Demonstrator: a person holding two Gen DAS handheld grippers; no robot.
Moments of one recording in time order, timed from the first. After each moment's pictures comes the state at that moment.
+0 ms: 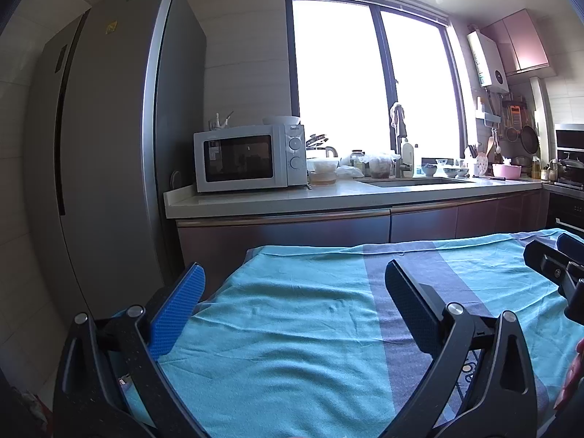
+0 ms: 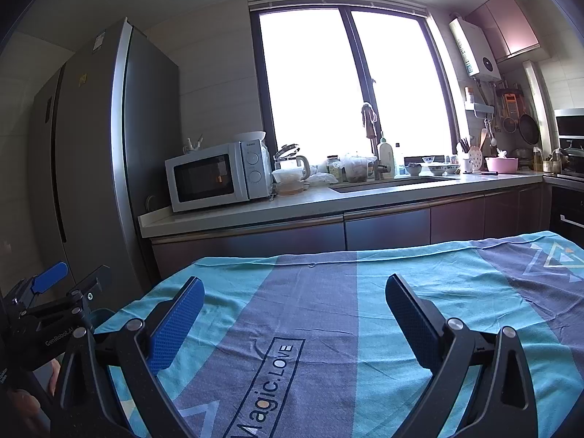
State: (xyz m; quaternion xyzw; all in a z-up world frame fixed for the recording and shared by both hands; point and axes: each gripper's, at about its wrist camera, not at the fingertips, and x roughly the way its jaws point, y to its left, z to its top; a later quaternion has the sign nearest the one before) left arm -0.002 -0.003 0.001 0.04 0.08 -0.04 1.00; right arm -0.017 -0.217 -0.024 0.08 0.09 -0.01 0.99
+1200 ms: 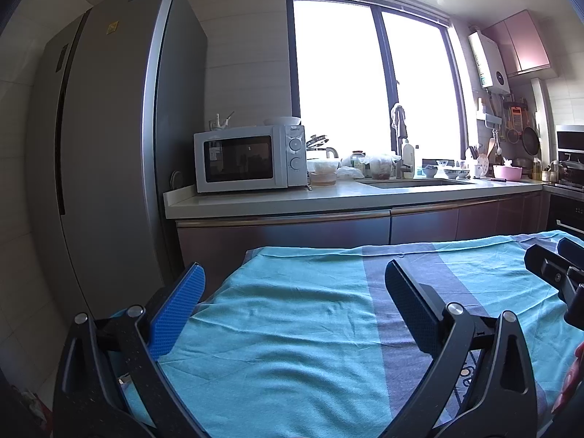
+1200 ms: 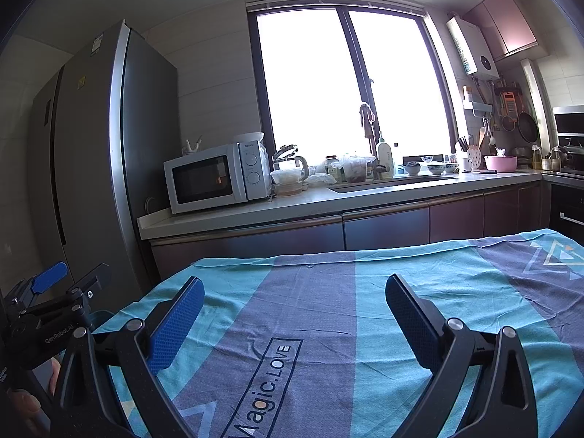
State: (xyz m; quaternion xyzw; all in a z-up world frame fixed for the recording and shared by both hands) left arm -0.002 -0.009 0.000 0.04 0.08 -0.03 1.00; right arm -0.016 -0.217 -0.025 0.08 0.09 -0.02 0.99
